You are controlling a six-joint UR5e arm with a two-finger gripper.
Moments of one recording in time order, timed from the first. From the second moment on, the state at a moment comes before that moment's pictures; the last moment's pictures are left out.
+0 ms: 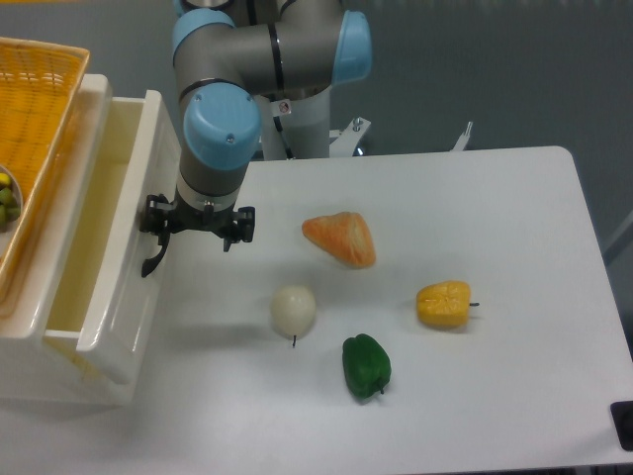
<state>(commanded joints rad) 2.23 -1.78 -1.62 -1.40 1.28 0.19</state>
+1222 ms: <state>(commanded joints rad) 2.37 -1.77 -1.61 -1.48 1.28 0.34</state>
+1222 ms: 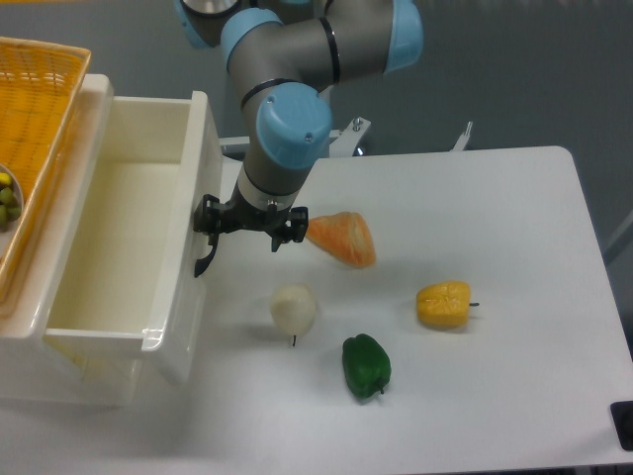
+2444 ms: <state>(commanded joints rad) 2.47 -1.76 -1.60 -1.52 1.36 0.50</state>
